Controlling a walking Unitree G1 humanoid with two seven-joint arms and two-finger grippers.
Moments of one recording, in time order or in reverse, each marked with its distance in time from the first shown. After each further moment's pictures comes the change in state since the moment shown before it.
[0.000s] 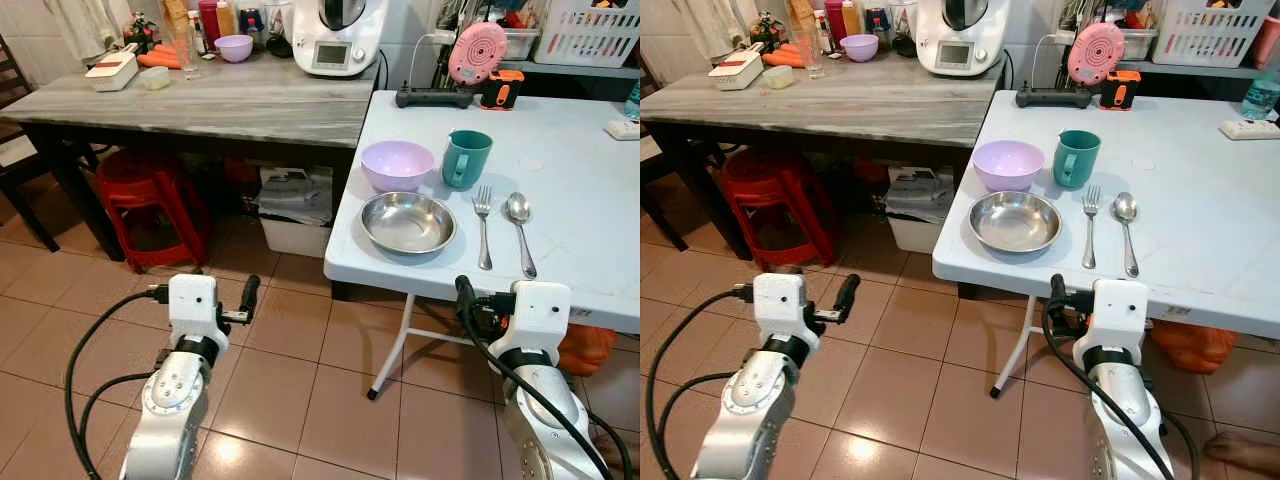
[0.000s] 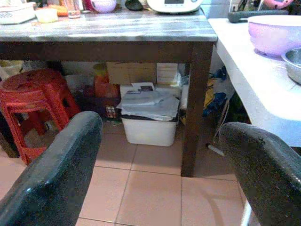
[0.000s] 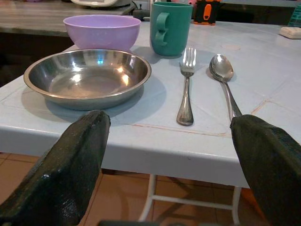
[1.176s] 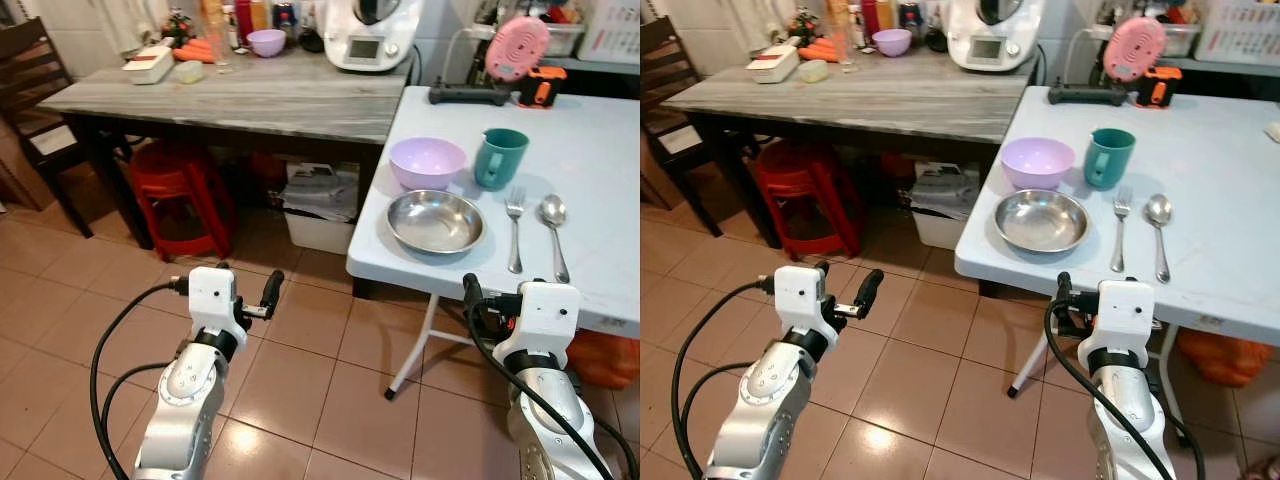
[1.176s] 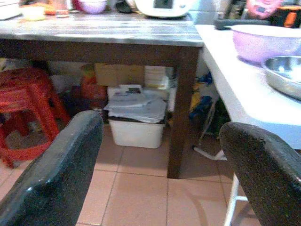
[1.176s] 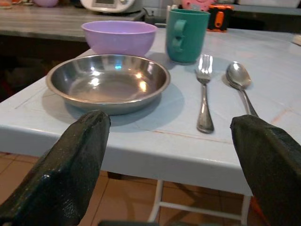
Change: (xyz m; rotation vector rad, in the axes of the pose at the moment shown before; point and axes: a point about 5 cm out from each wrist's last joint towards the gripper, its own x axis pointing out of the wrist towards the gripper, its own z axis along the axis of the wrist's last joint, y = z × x) left arm 0.009 -0.017 0.007 -0.047 -0.035 -0.136; right arm -0.005 -0.002 0.005 -0.016 -0.038 -0.039
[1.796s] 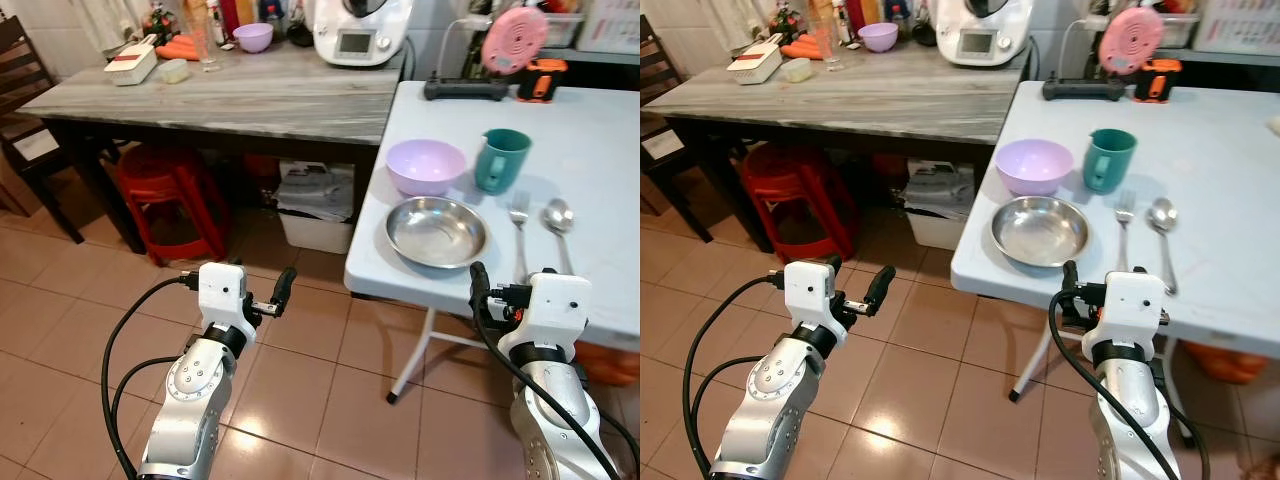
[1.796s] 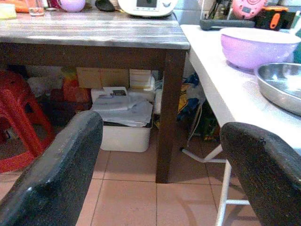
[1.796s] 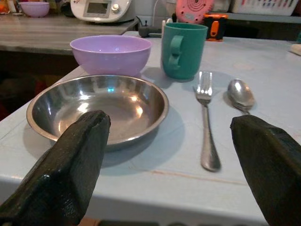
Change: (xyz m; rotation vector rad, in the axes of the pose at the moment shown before) left arm 0.004 -0.011 0.002 -0.026 -0.015 -0.049; right arm 0.001 -0.003 0.010 -0.002 -0.045 -0.018
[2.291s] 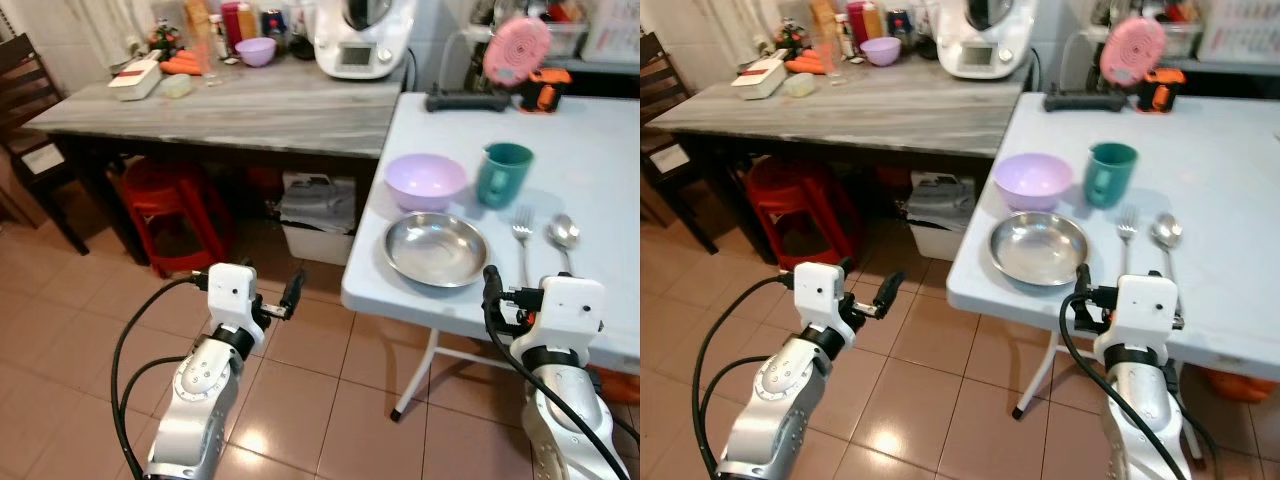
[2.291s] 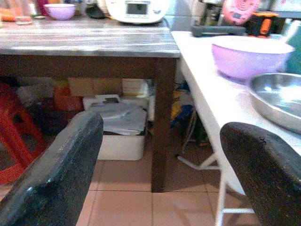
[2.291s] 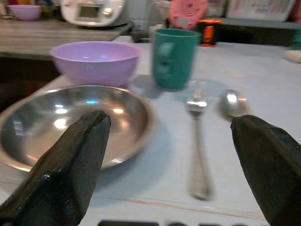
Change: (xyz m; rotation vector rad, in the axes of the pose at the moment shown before) left arm 0.001 -0.006 -0.001 -0.001 0.003 -0.034; right arm 0.000 -0.005 0.000 -0.008 0.000 -0.016
